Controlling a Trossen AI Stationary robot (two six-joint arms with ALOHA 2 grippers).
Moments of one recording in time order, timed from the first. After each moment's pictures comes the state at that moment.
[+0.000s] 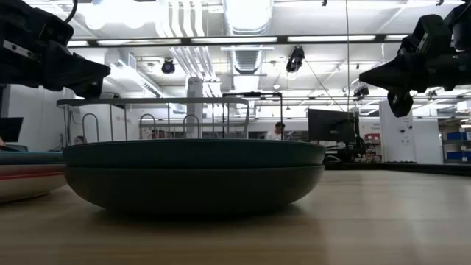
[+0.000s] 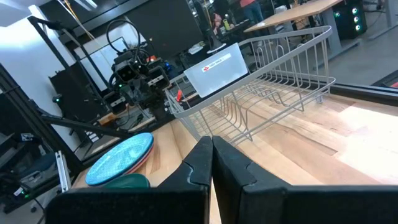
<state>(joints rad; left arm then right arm) -0.05 0.10 0.01 0.02 0.04 0.02 -0.32 0.04 0.01 0.02 -0.10 0.44</state>
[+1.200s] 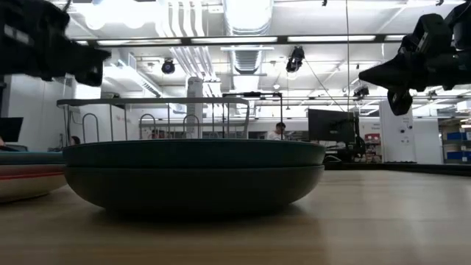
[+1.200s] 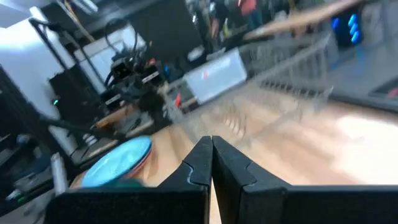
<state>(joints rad) -0.05 0.10 0.07 0.07 0.04 0.06 -0.32 0.04 0.01 0.07 -0.07 0.41</state>
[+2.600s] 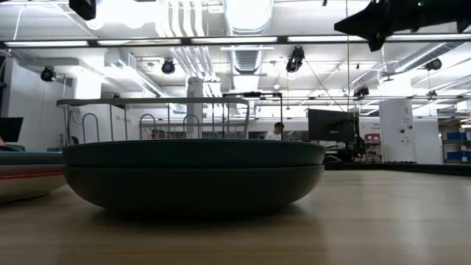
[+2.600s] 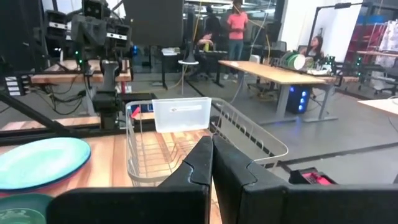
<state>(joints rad) -0.05 0.27 0.51 -0.03 0.04 -0.15 -0.31 0.54 0.48 0.05 0.00 -0.08</state>
